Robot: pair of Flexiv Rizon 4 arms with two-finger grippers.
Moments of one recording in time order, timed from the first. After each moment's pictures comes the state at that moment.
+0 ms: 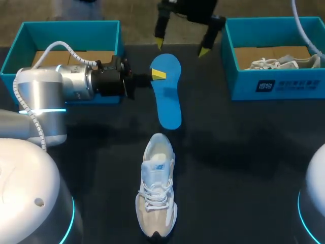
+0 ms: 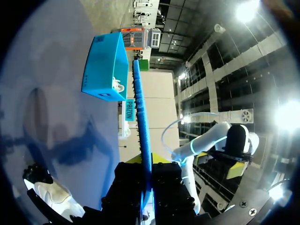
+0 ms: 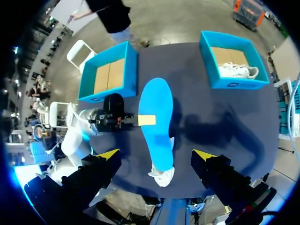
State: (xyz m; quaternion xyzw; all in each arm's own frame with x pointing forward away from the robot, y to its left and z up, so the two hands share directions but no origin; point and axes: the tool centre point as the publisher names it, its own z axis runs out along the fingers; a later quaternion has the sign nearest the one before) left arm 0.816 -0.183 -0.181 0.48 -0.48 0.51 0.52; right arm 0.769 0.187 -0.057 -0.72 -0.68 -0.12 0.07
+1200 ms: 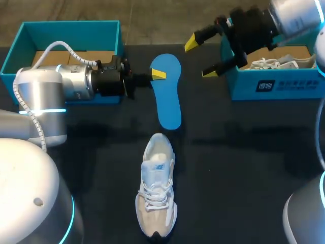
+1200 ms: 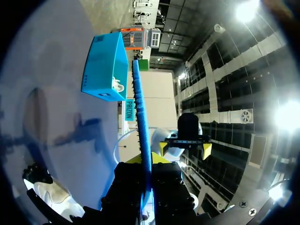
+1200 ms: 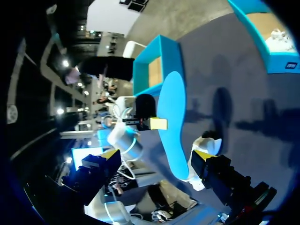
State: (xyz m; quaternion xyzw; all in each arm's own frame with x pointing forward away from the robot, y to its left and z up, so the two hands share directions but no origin) left arm 0.816 -0.183 -0.181 0.48 -0.48 0.51 0.52; right arm 0.791 0.148 -0.104 -0.62 -0.60 -0.35 0.37
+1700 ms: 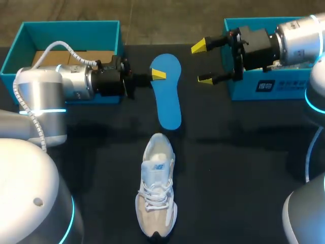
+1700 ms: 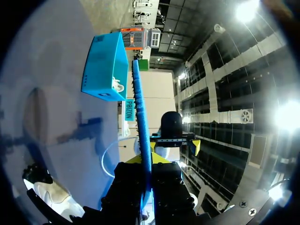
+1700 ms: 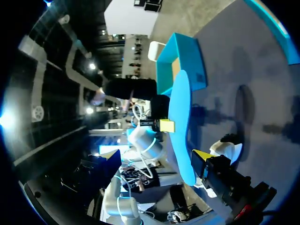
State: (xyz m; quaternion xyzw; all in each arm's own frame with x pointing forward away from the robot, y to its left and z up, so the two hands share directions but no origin) left arm 0.816 -0.183 -0.181 0.48 -0.48 0.51 0.52; right arm 0.795 0.144 -0.118 -0.56 -0.55 -0.43 0.45
